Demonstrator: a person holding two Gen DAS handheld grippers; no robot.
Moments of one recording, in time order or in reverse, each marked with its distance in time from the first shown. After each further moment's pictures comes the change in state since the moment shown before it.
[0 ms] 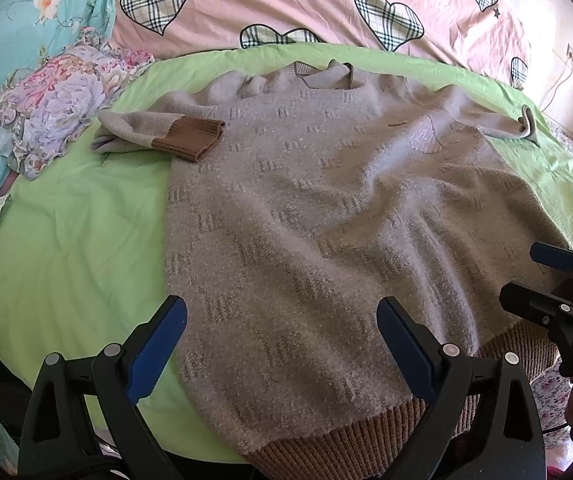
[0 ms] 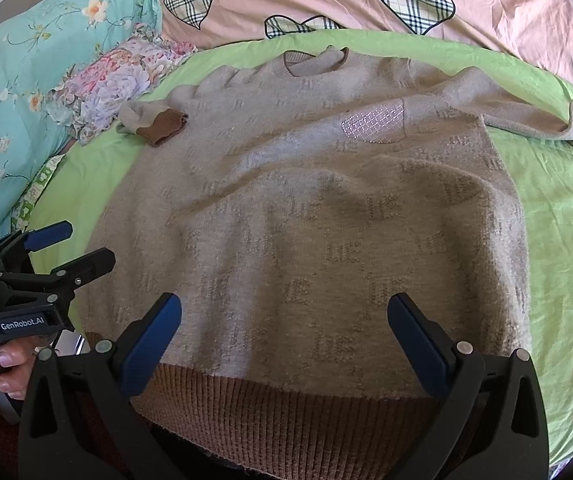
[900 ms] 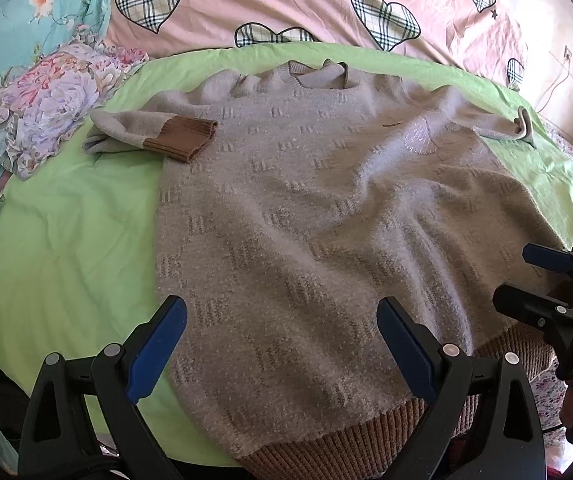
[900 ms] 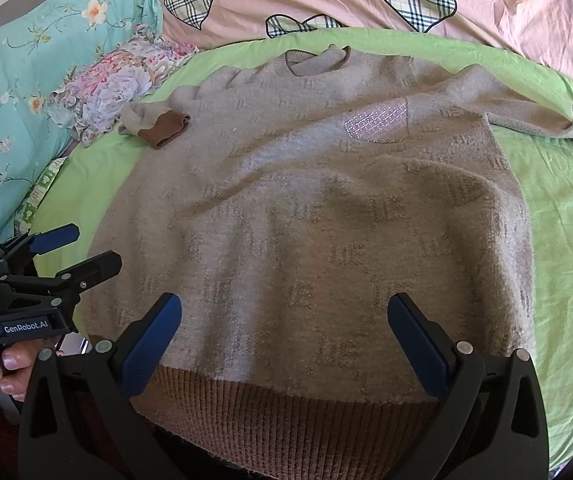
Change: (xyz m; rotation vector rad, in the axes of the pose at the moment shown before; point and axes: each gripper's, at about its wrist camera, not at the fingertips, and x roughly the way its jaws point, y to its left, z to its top) left arm 0.003 -0.003 0.003 0.030 0.033 0.020; right arm 0.030 0.015 0.006 0.034 0.006 0.002
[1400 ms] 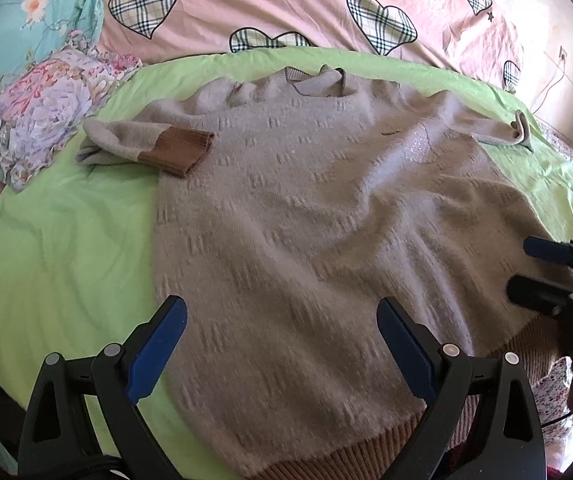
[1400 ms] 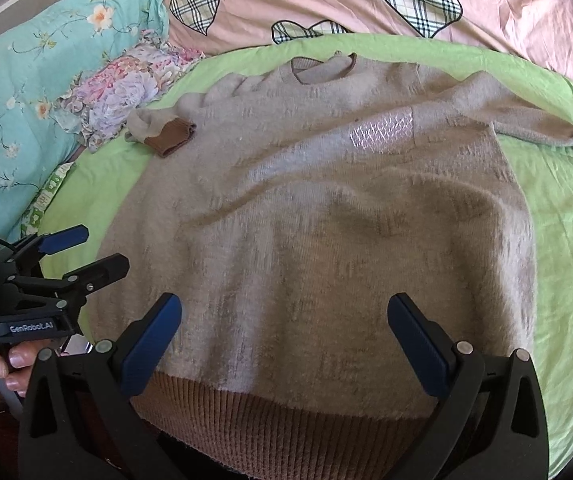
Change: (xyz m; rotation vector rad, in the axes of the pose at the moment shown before) left arm 0.007 0.008 0.019 0.022 -0.021 -0.022; right arm -0.006 0.006 0.008 0.023 -0.033 0.026
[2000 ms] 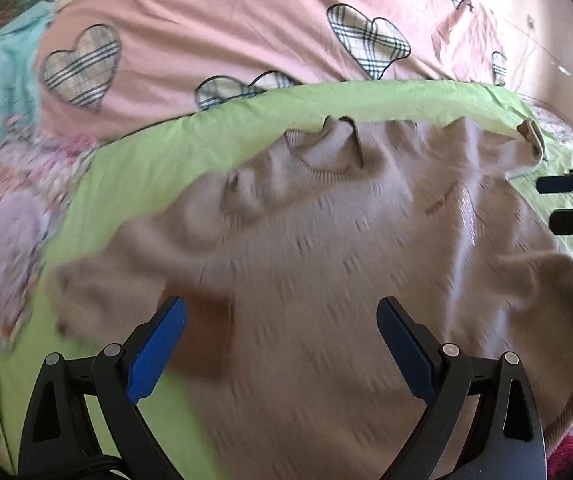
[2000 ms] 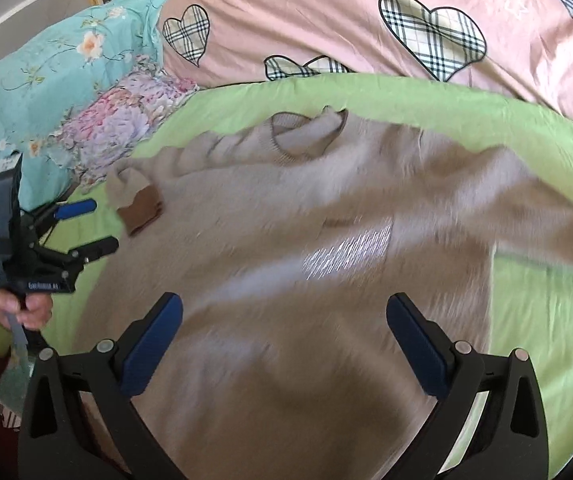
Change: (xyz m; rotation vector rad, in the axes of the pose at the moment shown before) left arm 0.079 0.046 0.161 0.220 -0.086 -0.057; right arm 0.022 -0.070 0.129 -0.075 -0.013 0.043
